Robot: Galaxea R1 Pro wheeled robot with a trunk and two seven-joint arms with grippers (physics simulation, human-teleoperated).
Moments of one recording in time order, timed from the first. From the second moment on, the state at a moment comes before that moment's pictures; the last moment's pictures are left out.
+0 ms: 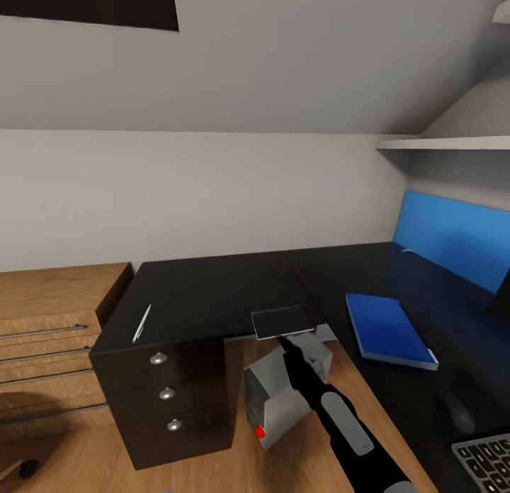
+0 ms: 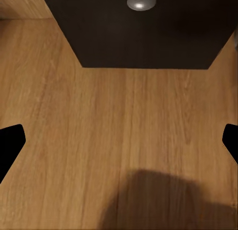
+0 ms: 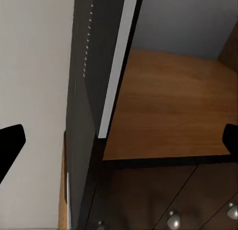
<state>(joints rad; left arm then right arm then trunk) 0.08 0.04 -0.32 -1.03 0.37 0.11 0.52 -0.43 0.06 0.27 -0.92 -1.42 0.11 0.01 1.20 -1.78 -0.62</state>
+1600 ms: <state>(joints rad) 0.08 0.04 -0.32 -1.04 0.37 0.11 0.53 -0.43 0.07 0.27 -0.90 -1.43 0.13 0.01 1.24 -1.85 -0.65</state>
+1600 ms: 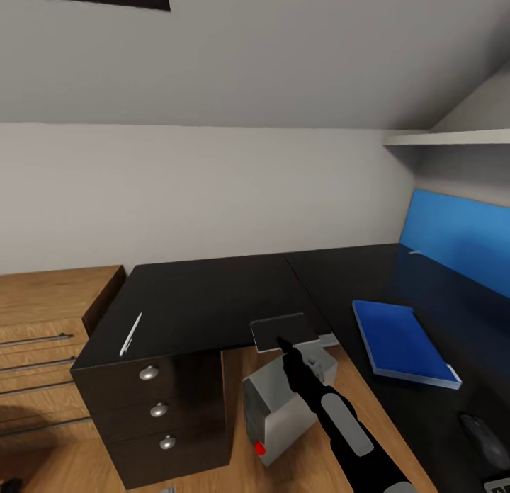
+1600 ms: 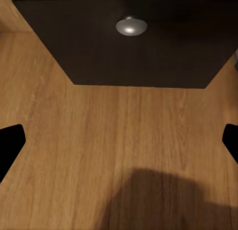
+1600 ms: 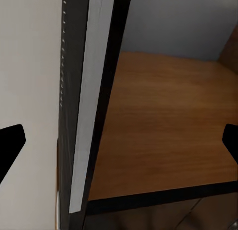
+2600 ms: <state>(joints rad) 0.08 0.04 -0.32 -1.02 0.37 0.11 0.52 -0.43 0.07 0.27 -0.90 -1.43 0.13 0.01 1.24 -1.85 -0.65</state>
